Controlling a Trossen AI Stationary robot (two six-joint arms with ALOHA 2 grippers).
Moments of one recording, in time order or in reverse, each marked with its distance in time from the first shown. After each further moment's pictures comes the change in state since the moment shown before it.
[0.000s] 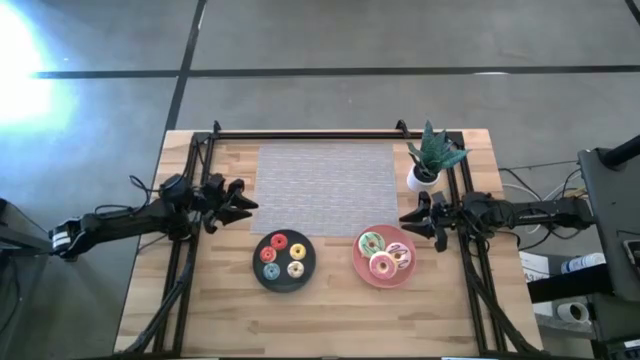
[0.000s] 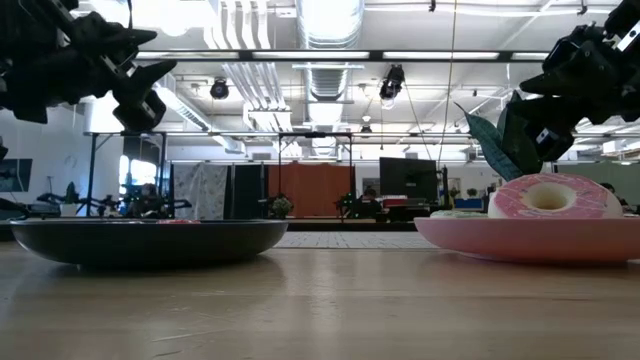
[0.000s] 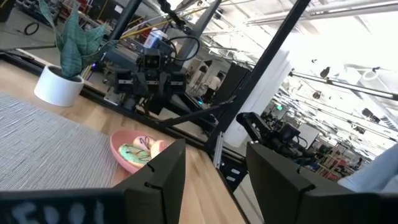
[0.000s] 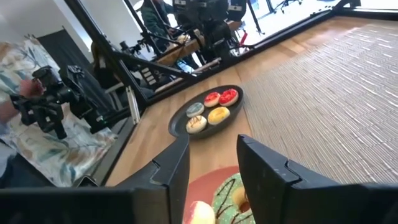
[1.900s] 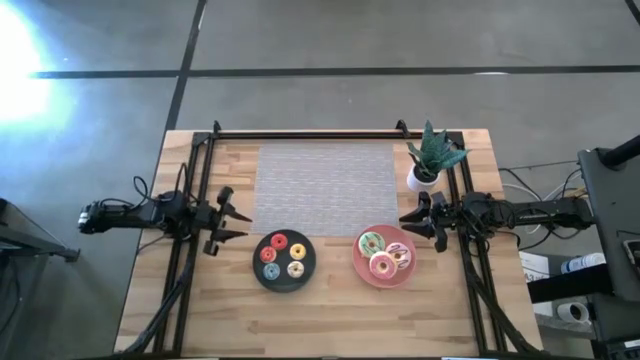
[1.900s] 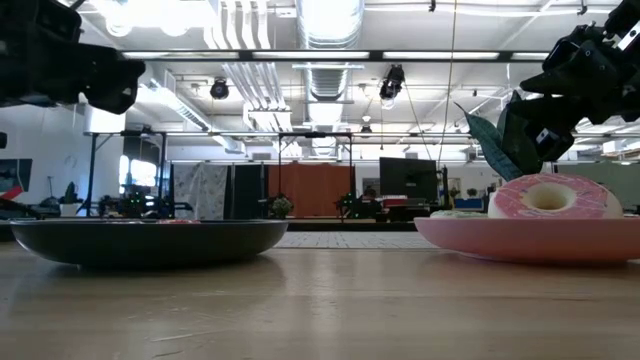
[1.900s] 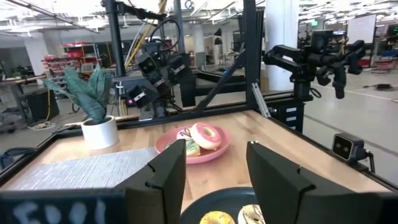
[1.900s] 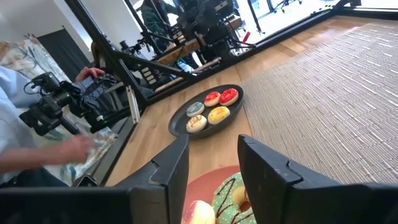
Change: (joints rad) left arm -0.430 -0.433 -0.020 -0.538 -0.428 0.728; right arm 0.000 0.000 0.001 -0.003 -0.002 0.001
